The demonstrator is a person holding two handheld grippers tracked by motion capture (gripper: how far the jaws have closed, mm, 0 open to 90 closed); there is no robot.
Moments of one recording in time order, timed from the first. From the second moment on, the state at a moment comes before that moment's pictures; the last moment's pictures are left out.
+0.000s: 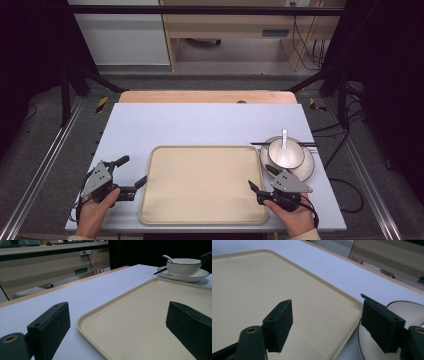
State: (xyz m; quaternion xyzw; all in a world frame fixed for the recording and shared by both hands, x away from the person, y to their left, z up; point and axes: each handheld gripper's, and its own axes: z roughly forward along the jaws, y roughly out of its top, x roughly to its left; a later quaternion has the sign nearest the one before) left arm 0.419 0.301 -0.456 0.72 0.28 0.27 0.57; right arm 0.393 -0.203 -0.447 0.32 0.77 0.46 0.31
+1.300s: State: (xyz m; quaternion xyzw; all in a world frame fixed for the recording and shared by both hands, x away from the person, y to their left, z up) left arm 0.414 0.305 -0.453 0.70 0.29 0.32 0.56; right arm 0.568 -0.366 -0.431 0.53 0.76 0.27 0.26
